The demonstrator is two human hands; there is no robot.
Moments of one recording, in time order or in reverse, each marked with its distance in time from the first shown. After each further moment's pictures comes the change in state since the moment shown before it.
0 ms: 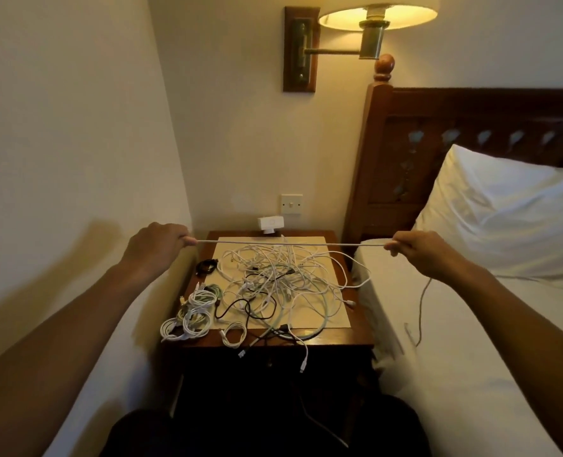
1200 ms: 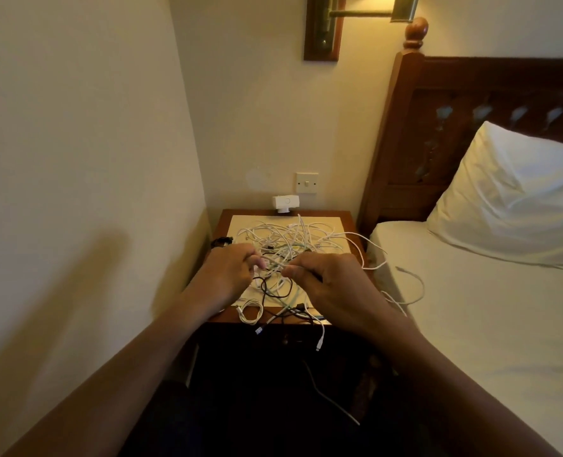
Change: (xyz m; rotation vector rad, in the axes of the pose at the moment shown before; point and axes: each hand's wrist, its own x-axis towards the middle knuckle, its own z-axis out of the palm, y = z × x) left_hand -0.082 0.087 0.013 -0.444 -0.267 0.003; right_hand -0.094 -0.207 0.076 0.416 0.002 -0.422
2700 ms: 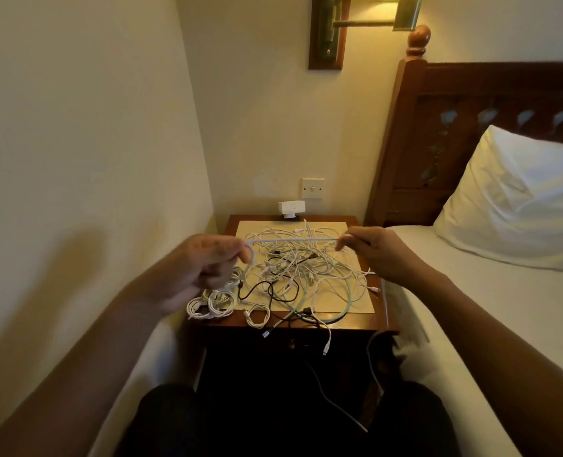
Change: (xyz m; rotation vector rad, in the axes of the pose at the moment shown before) left_hand -0.025 -0.022 -0.053 -1.002 -0.347 0.097; right_hand 0.039 0.089 -0.052 -0.040 -0.010 0.120
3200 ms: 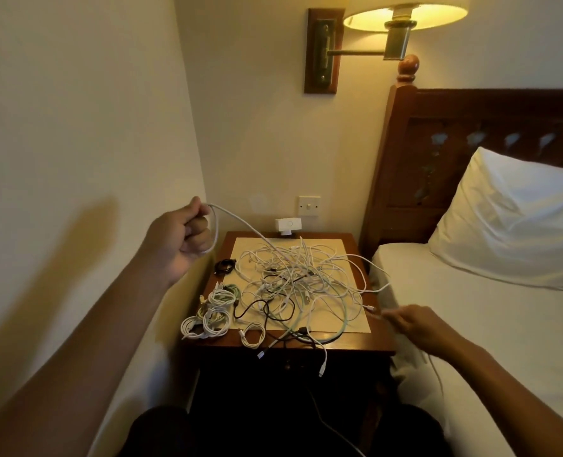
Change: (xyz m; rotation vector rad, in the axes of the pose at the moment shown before) left_hand 0.047 0.034 -0.031 -0.331 0.450 0.090; right_hand -0.072 0.104 0.006 -0.110 -0.196 0.439
